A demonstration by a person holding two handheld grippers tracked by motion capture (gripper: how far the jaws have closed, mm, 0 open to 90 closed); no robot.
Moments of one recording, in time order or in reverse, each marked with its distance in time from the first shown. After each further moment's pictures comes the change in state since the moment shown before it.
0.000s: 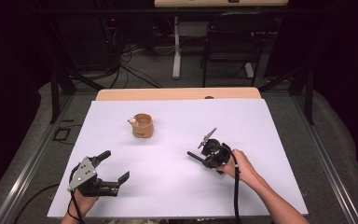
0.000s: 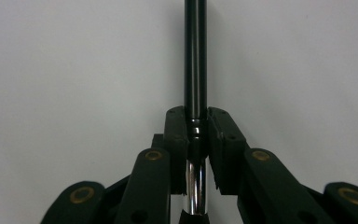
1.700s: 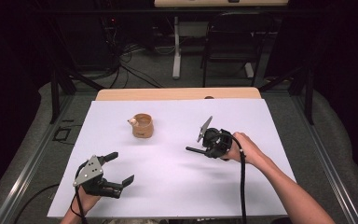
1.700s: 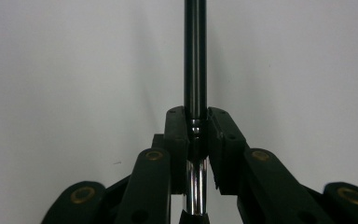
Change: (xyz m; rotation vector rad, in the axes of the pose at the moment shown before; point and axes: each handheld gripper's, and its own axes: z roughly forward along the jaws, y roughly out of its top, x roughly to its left) left arm -0.001 0.006 0.012 0.074 -0.126 0.006; right arm -0.010 0.030 -0.043 0.052 0.016 -0.281
